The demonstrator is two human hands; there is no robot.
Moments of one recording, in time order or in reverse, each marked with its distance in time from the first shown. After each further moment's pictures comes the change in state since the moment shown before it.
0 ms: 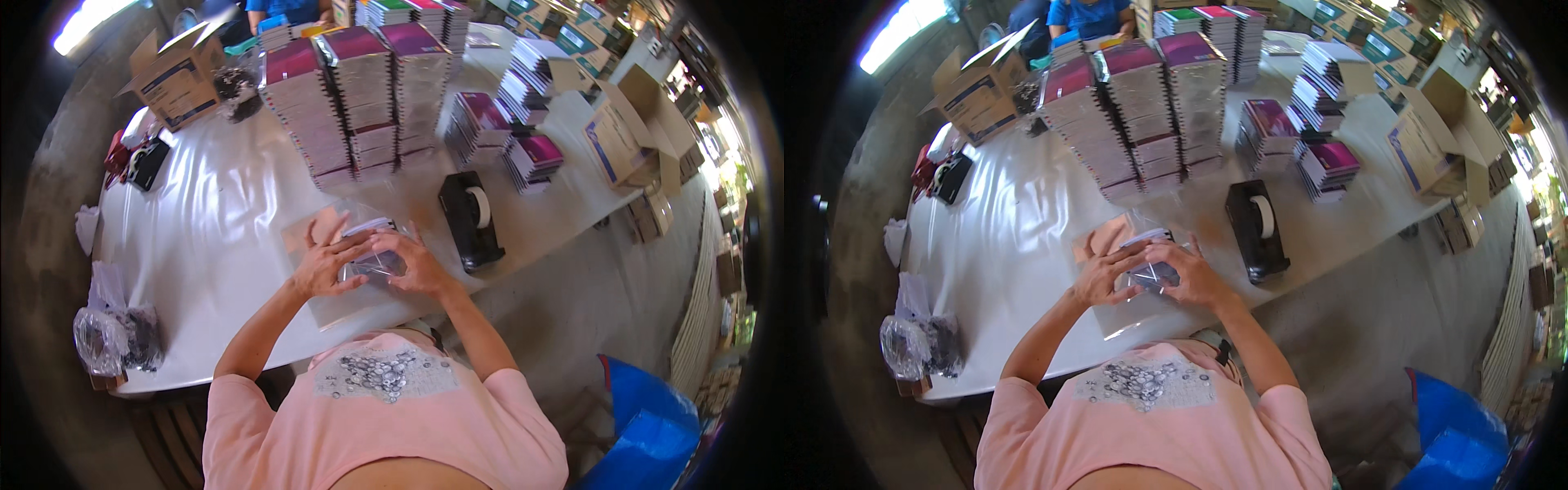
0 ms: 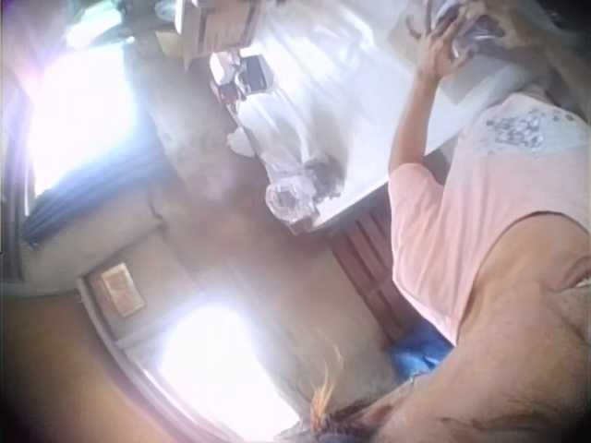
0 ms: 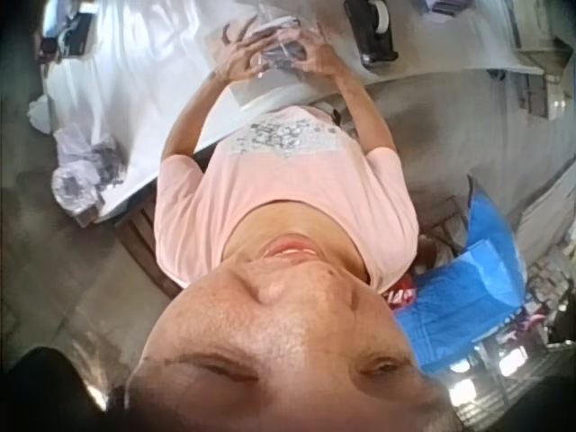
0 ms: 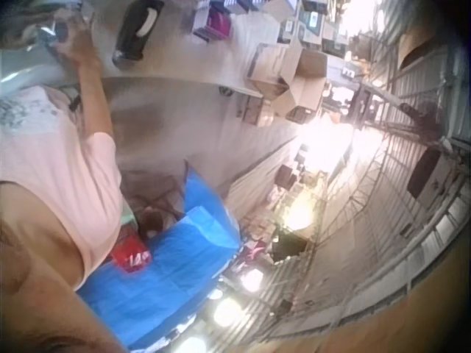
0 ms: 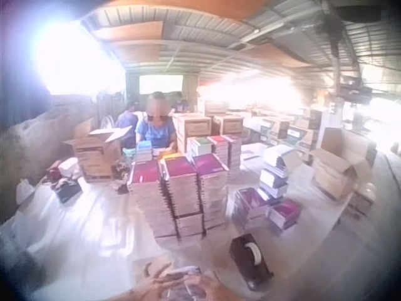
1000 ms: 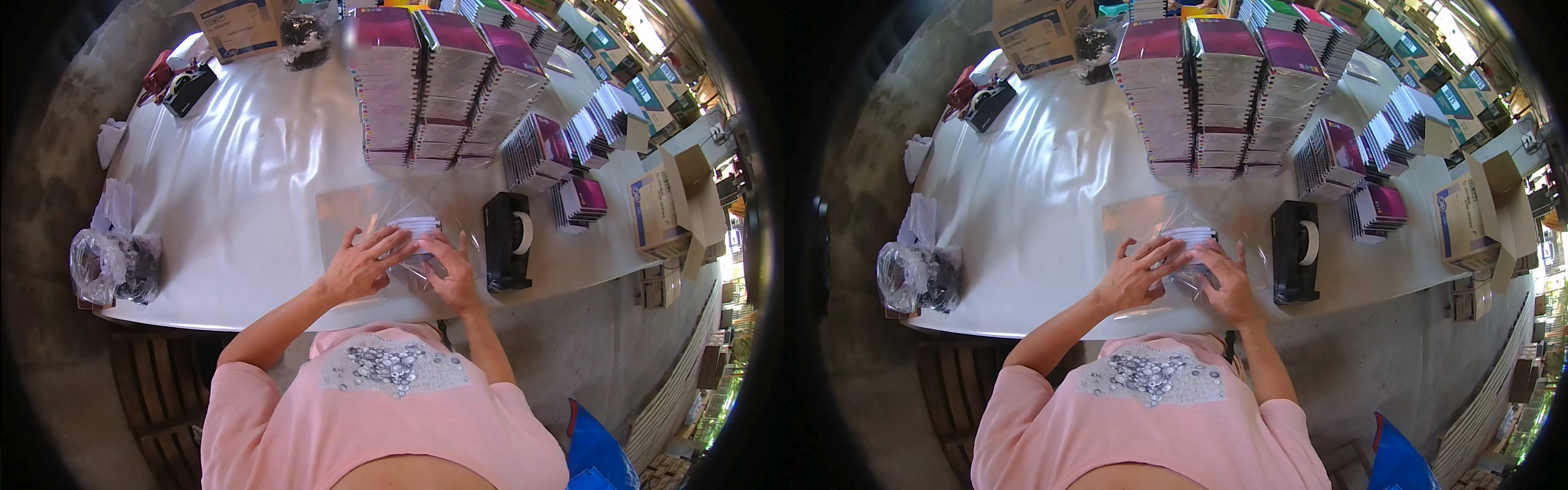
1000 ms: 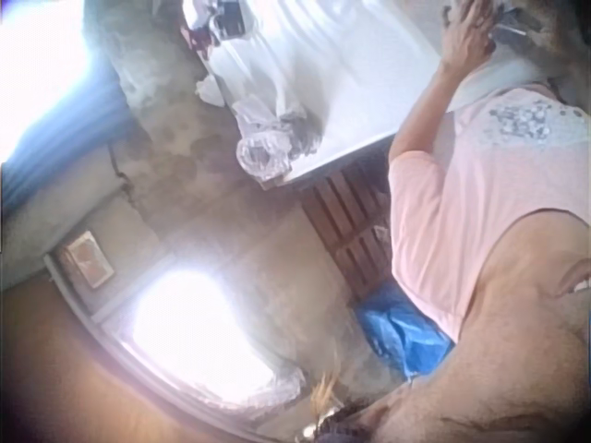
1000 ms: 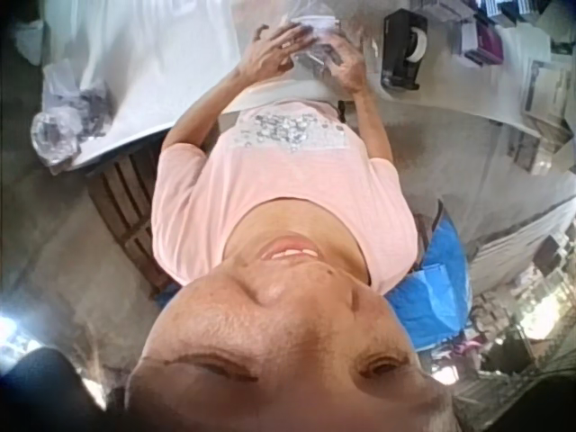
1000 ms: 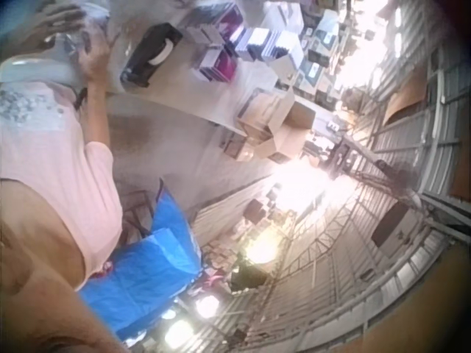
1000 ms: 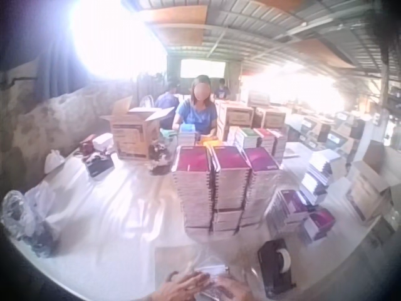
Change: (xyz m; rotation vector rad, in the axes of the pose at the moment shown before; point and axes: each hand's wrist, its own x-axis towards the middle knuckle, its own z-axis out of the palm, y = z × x) left_hand -0.014 0.041 -0.004 0.064 -0.085 -0.215; right_hand -0.001 0.006 0.010 -0.071 0.134 0.034
